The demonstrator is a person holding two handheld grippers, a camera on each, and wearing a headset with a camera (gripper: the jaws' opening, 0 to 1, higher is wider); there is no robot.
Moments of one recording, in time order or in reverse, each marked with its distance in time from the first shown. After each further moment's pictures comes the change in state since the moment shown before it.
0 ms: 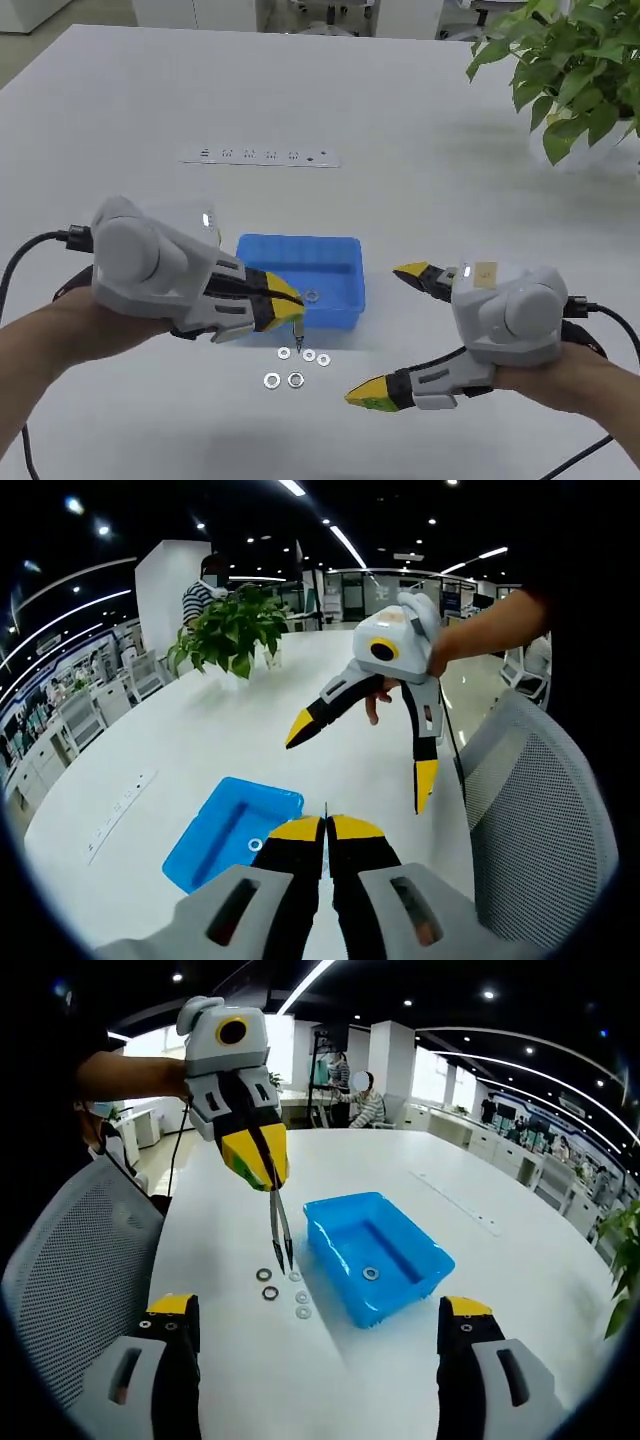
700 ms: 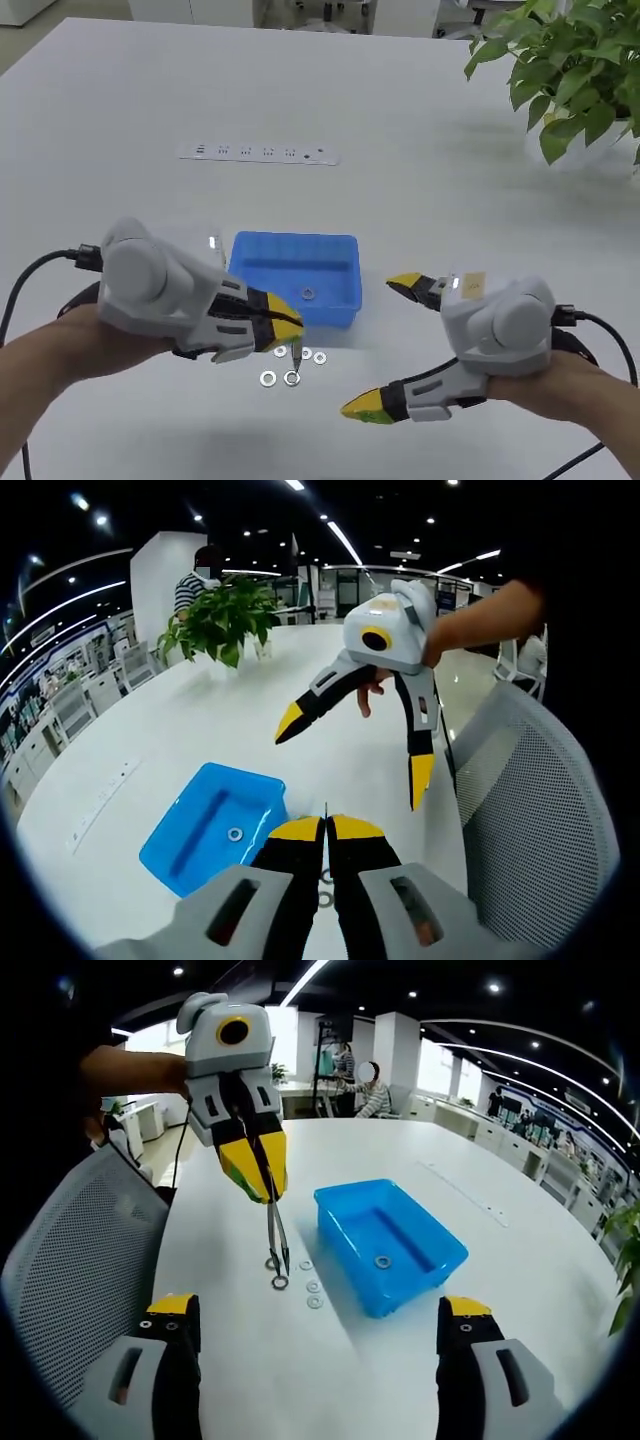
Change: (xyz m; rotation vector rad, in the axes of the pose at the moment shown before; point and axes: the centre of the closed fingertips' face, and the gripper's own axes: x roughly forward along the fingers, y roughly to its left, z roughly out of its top) left arm 0.008 -0.015 -0.016 -0.021 0.022 -0.042; right arm 0.005 0.010 -0.011 0.000 0.041 0.025
